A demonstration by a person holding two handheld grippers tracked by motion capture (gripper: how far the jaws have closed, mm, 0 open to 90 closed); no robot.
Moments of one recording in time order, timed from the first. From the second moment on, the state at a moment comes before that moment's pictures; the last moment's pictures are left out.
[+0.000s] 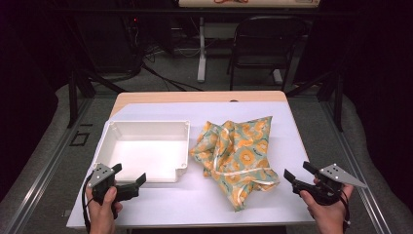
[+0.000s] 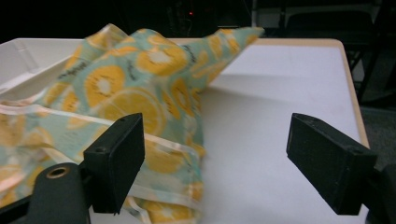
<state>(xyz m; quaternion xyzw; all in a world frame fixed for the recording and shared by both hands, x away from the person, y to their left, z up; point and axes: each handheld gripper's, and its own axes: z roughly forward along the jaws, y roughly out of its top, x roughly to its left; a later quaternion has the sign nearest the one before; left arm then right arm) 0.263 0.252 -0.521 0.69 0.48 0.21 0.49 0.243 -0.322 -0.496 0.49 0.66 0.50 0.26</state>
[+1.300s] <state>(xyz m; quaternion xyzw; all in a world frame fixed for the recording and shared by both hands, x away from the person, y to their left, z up) 0.267 0.215 -0.520 0.74 0.44 0.20 0.47 0.252 -0.132 -0.527 0.36 0.81 0.35 0.30</state>
